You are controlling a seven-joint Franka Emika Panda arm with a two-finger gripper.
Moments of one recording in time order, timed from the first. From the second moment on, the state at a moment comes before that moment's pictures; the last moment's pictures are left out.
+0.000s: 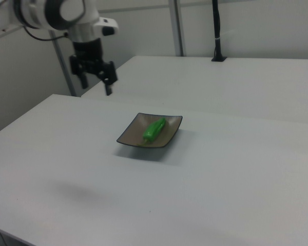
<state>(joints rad) 0.01 0.08 0.09 -1.47 0.10 1.58 0.03</state>
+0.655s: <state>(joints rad) 0.18 0.01 0.05 -1.69 0.07 1.75 0.09</state>
